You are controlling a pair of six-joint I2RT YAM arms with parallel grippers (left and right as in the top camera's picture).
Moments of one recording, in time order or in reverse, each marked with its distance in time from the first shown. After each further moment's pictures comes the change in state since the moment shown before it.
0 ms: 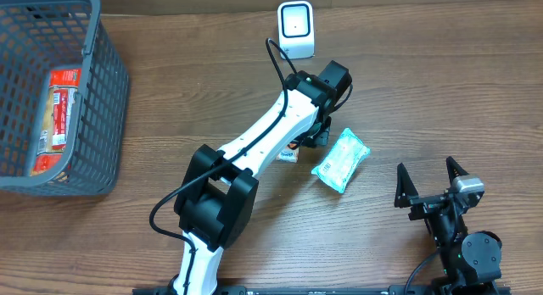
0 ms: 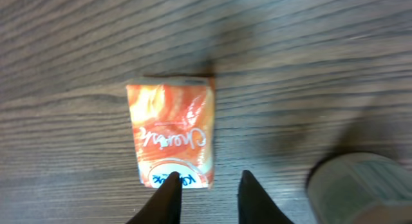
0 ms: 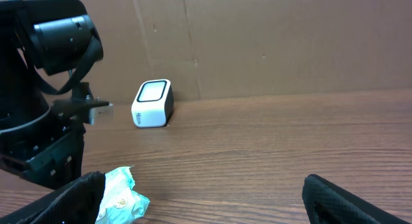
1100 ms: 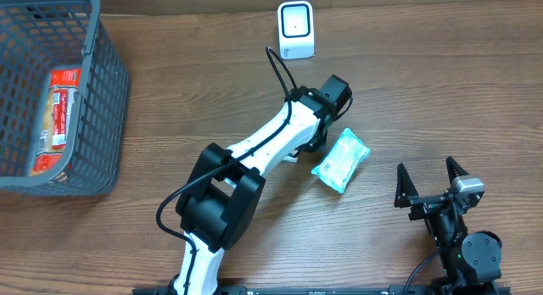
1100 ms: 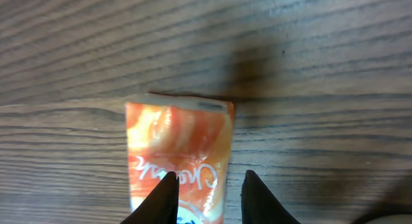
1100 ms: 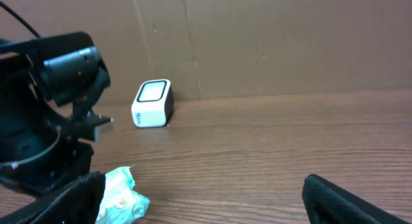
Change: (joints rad) left arm -0.022 0.000 -0.144 0.171 -0.106 -0.076; right arm 0.000 0.000 0.000 0.000 0.000 0.000
